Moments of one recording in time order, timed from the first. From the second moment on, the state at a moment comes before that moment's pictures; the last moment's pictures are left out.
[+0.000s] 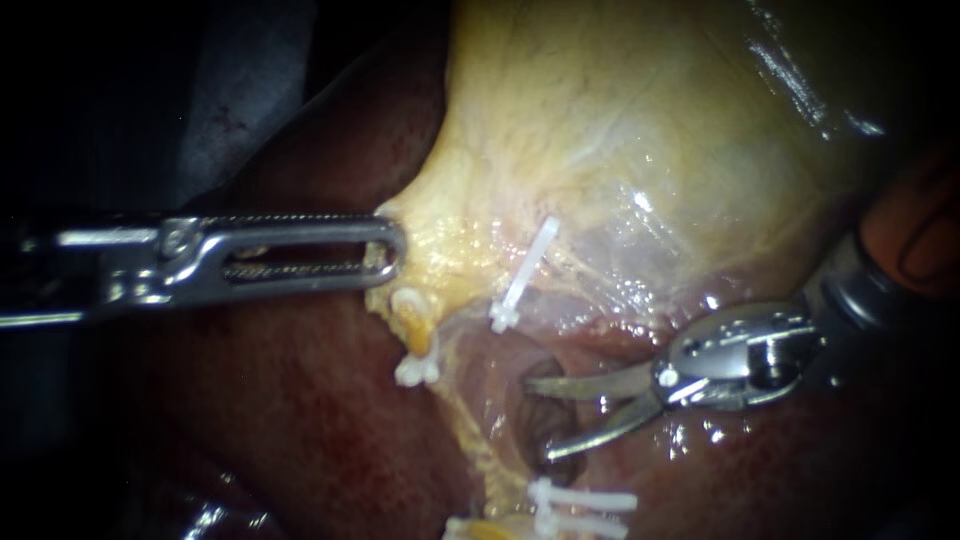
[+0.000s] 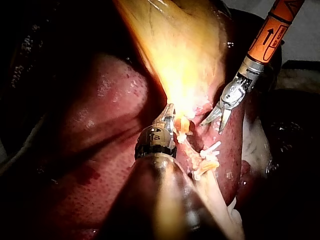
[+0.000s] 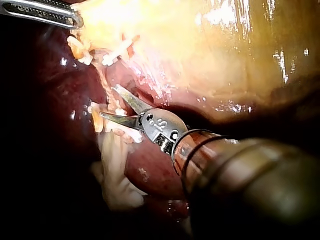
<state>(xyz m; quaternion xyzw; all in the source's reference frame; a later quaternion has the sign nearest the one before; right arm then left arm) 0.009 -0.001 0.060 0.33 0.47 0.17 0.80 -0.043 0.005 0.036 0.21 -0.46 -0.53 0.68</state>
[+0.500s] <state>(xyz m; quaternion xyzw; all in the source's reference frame) 0.004 0.006 0.053 0.25 0.52 0.16 0.80 -0.043 0.005 0.037 0.21 -0.46 -0.53 0.68</state>
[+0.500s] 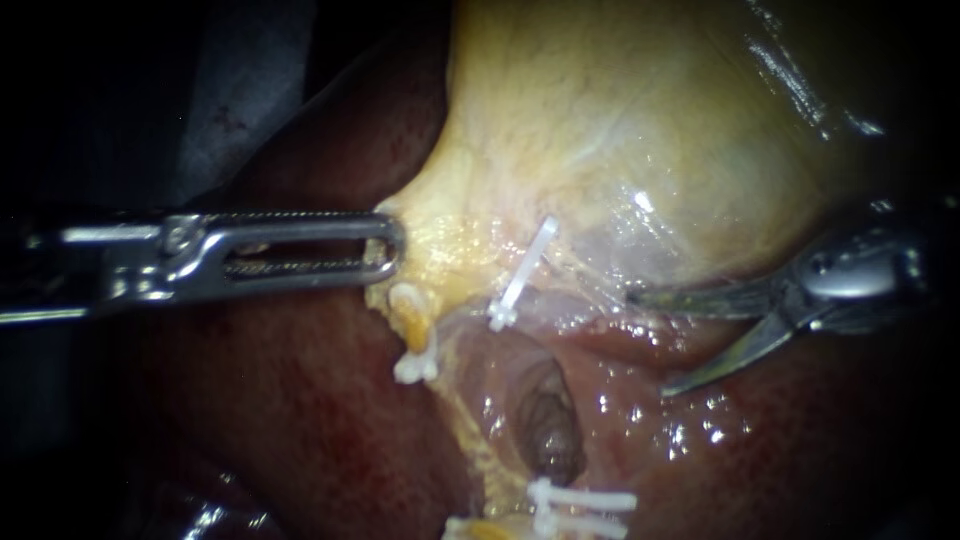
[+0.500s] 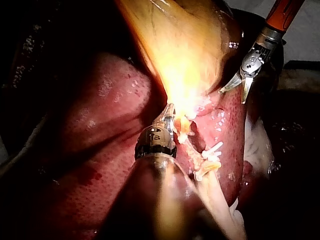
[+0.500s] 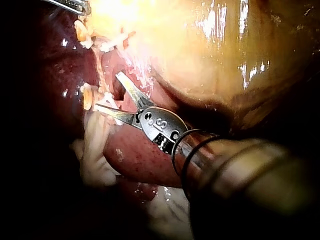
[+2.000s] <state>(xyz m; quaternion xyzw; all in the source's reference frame) 0.003 0.007 0.052 0.23 0.54 0.15 0.80 -0.051 0.003 0.042 0.22 -0.47 -0.52 0.69</state>
